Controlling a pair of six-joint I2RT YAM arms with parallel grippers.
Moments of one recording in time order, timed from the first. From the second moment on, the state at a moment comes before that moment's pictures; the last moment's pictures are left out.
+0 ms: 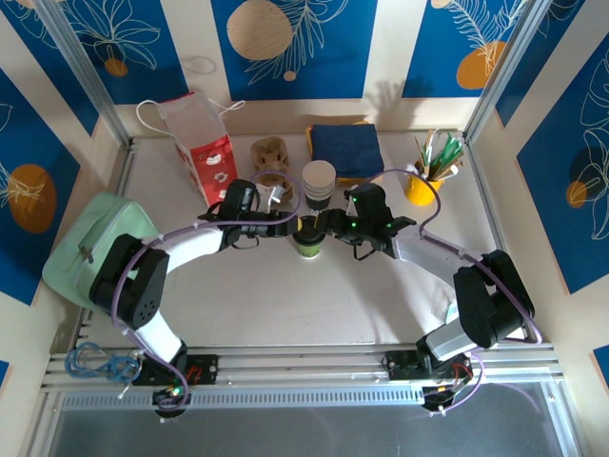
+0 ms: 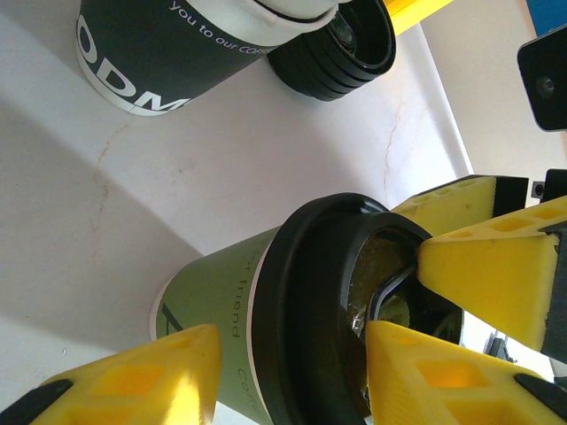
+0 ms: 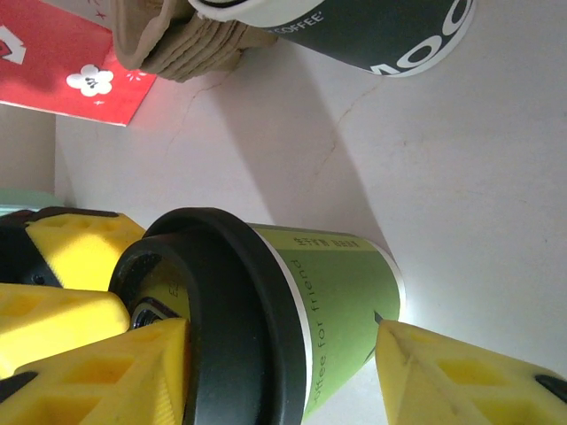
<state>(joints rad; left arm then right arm) -0.48 1.66 0.95 0.03 0.61 -0.50 0.50 1.48 0.86 -0.15 -0.30 0.79</state>
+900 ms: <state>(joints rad) -0.51 1.66 1.03 -0.12 0.58 -0.49 0.50 1.48 0.89 -0.19 -0.30 0.77</state>
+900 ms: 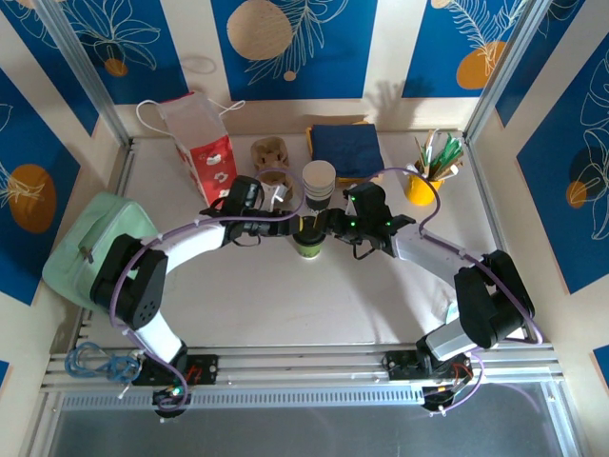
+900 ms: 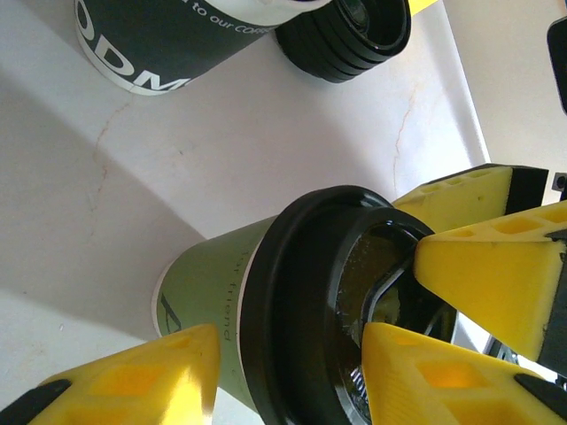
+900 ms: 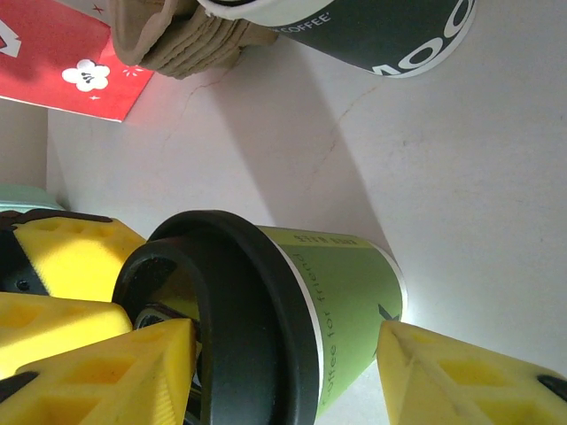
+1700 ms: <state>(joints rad) -0.53 1.65 1.11 -0.25 0.57 -0.46 0.53 1.35 0.87 -0.23 -0.31 0.75</state>
